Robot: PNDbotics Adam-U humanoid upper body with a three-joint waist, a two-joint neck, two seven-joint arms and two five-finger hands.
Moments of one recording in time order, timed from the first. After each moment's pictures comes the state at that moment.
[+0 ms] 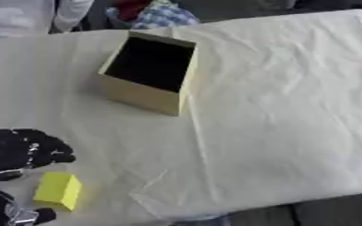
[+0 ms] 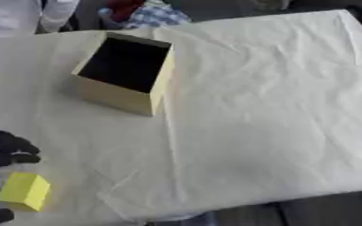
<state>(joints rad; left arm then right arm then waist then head) -0.18 1.02 -0.37 -1.99 -0.79 -0.32 -0.49 -0.04 -0.44 -0.28 -1.99 0.16 -0.24 -0.52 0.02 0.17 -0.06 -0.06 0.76</state>
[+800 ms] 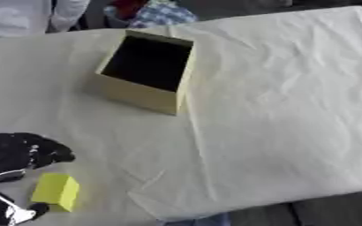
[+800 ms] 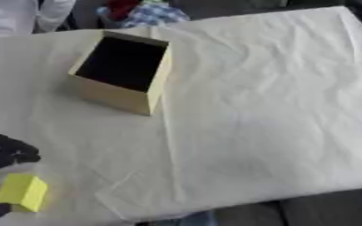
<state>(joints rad) -0.18 1.00 -0.38 -1.99 -0.75 -0.23 -0.56 -0.04 -0.43 -0.28 -1.99 0.15 -0.23 -0.52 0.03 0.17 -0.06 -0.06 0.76</state>
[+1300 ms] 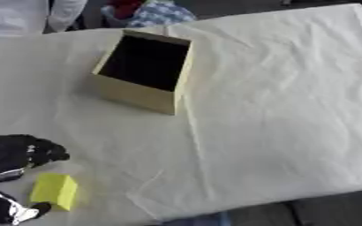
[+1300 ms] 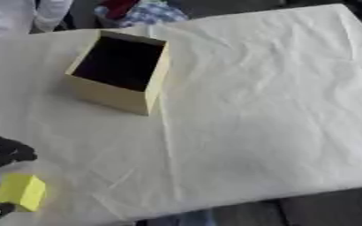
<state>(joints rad) -0.18 0.99 -0.40 -1.92 -0.79 -0.19 -0.55 -0.04 -0.43 -0.28 -1.99 0.15 -0.23 -0.52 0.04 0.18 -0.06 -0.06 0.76</state>
